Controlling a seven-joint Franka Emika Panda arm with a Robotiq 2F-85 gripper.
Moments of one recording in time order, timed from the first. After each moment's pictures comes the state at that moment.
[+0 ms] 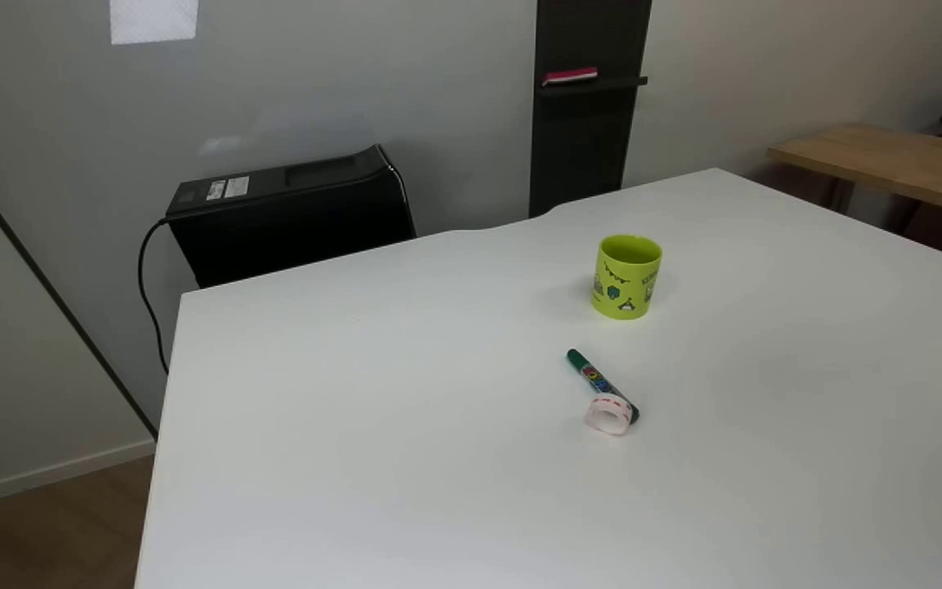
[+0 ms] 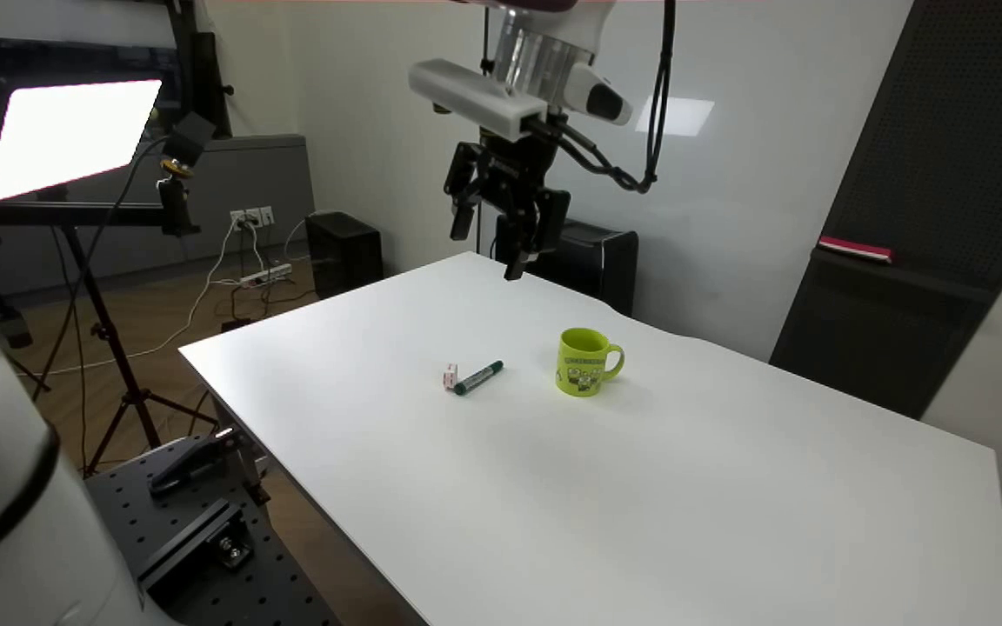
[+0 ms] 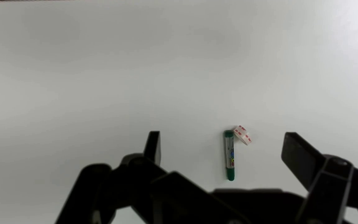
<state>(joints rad) 0.00 -0.24 -0.04 -2.42 0.21 2.05 -0.08</state>
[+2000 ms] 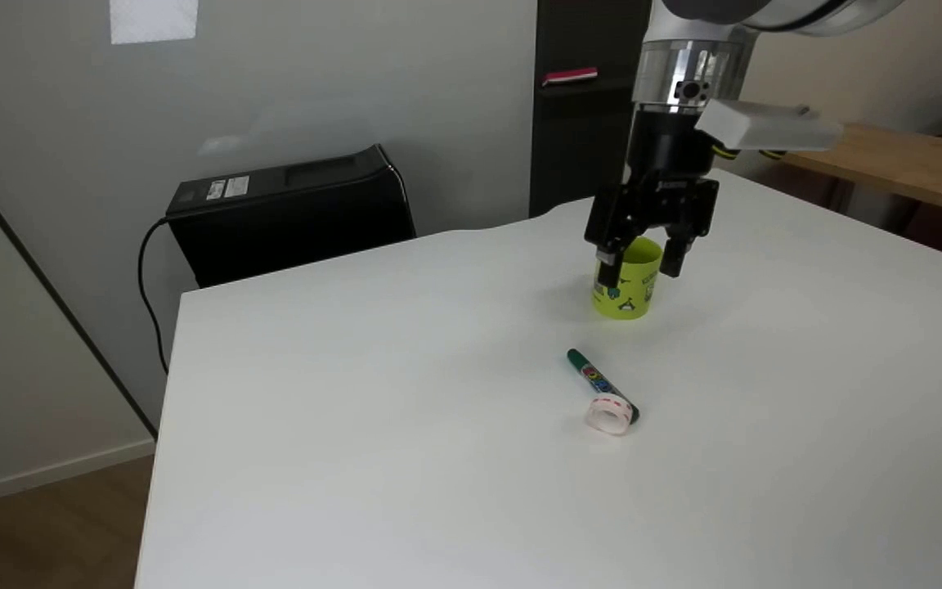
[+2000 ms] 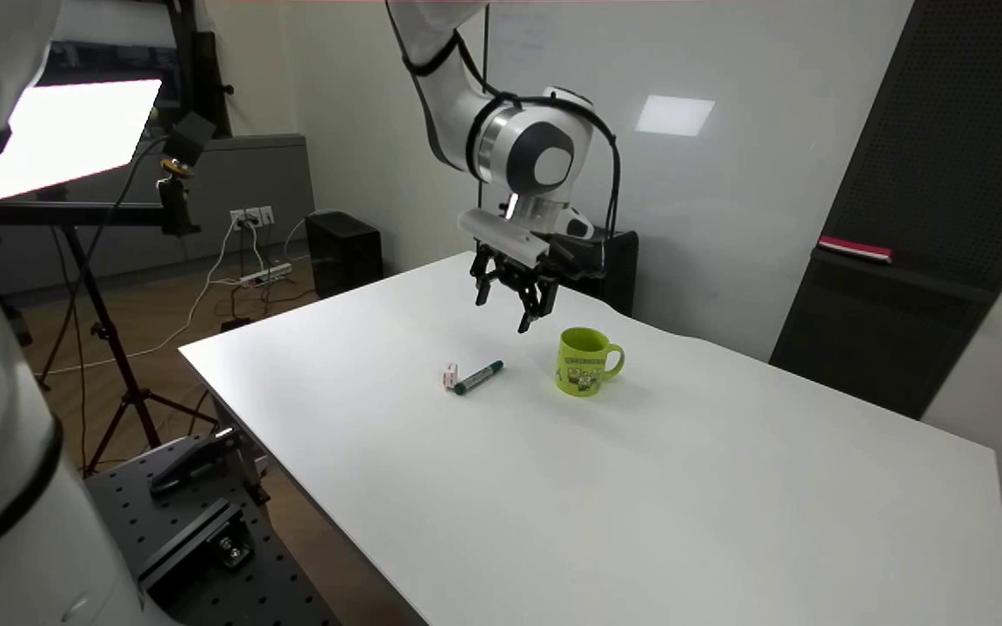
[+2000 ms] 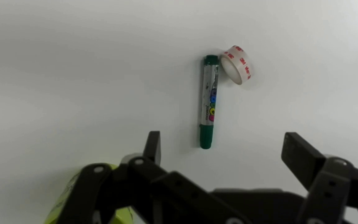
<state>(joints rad) 0.10 0.51 0.09 -1.93 0.20 2.34 -0.05</state>
